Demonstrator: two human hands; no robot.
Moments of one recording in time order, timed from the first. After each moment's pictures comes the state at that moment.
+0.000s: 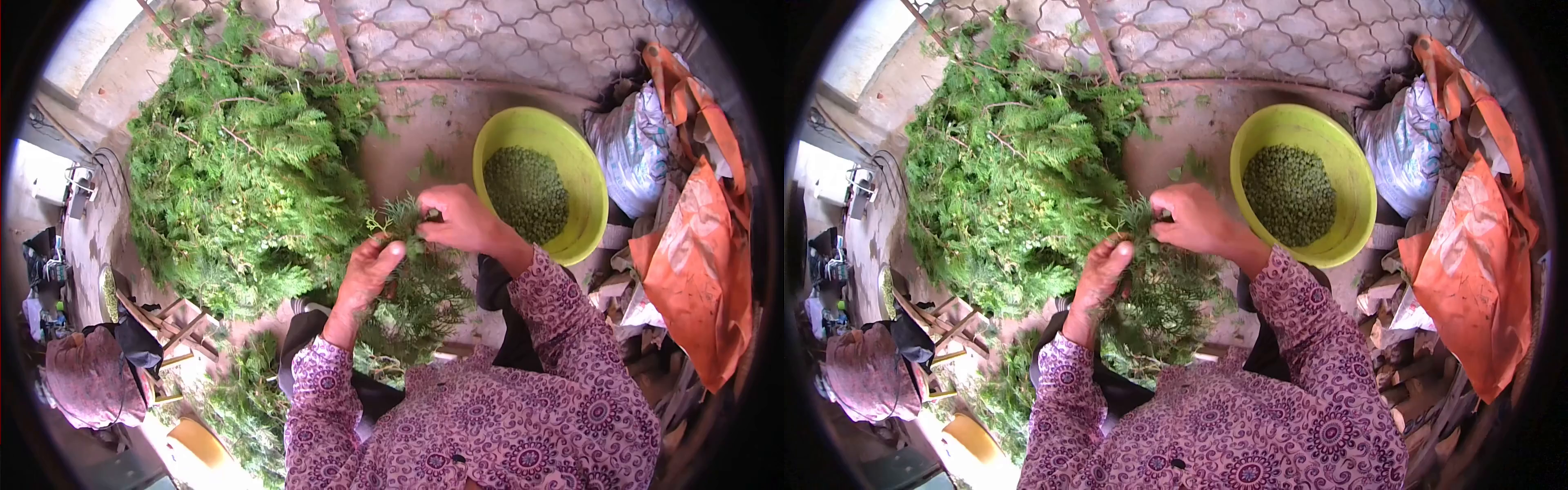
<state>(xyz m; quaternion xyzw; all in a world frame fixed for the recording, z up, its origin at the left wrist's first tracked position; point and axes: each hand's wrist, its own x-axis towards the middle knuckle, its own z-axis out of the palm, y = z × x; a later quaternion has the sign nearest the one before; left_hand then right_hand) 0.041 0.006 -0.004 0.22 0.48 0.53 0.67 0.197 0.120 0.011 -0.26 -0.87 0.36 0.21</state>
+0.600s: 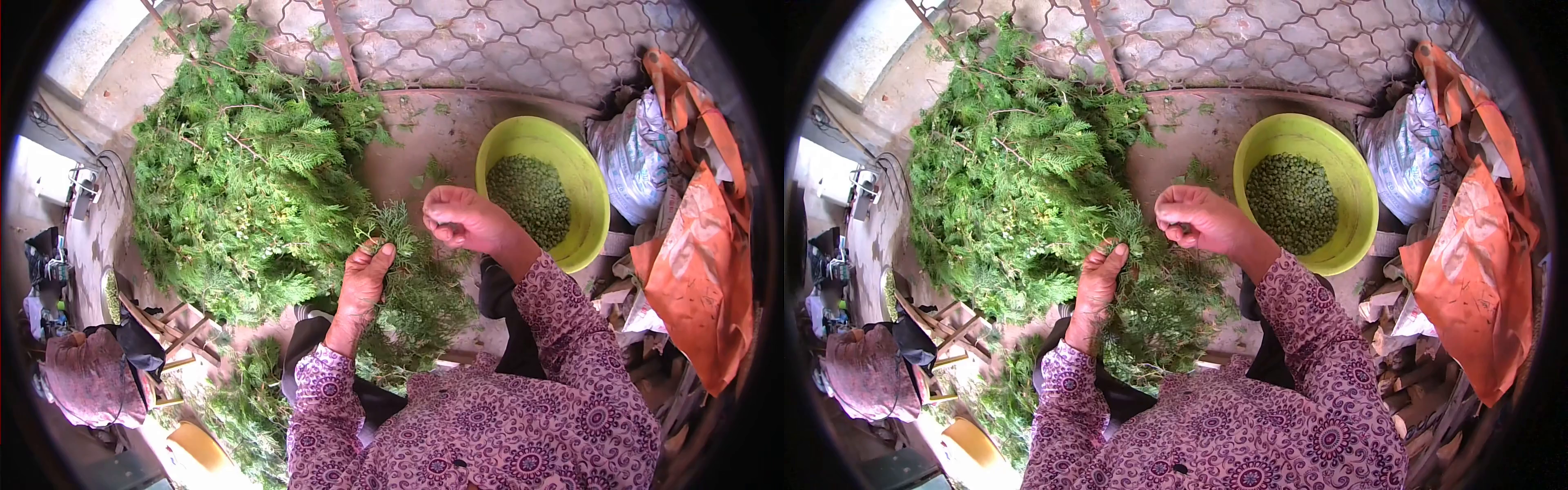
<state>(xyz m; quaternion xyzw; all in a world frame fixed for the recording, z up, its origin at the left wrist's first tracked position) 0.031 0.003 -0.030 0.22 0.44 0.63 0.60 0.201 0.124 0.012 -0.22 -0.34 0.89 0.20</state>
